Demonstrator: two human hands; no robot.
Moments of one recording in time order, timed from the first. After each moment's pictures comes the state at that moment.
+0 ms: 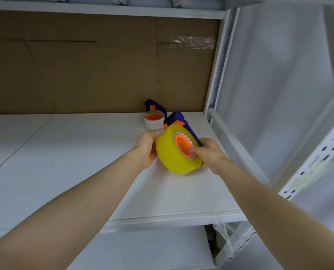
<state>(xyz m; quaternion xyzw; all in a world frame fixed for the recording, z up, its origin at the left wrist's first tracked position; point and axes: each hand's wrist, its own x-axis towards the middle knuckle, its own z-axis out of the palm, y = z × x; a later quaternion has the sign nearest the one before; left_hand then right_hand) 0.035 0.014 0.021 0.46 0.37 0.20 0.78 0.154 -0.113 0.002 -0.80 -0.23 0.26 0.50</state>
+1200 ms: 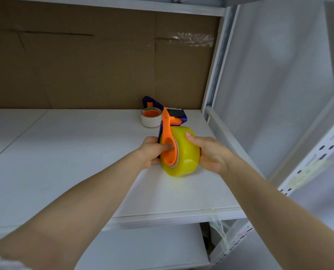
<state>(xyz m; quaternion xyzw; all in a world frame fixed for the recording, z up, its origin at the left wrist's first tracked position) 0.050 0.019 -0.008 0.62 0.34 0.10 0.70 0.142 -0.123 0.024 -0.60 -0.15 0.48 0.63</state>
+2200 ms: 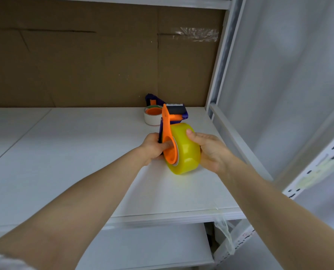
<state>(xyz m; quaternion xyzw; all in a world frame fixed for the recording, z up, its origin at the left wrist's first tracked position) 0.051 0.029 -0.010 0.69 0.34 0.11 0.63 0.130 -0.116 0.028 -0.60 -0.13 0.44 0.66</state>
